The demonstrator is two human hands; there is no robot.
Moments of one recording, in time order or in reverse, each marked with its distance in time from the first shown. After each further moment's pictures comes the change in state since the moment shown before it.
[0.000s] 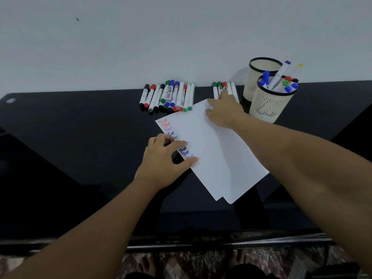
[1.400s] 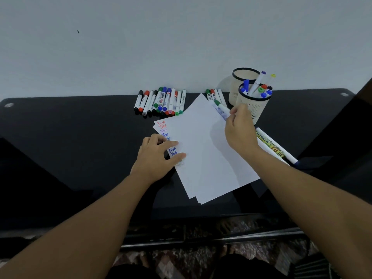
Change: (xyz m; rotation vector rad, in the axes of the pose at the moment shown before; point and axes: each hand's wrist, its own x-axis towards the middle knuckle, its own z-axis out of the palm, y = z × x) left_hand 0.002 0.006 -0.004 0.051 -0.018 -0.009; right_hand -0.110 0.037 -0.001 0.710 0.521 0.145
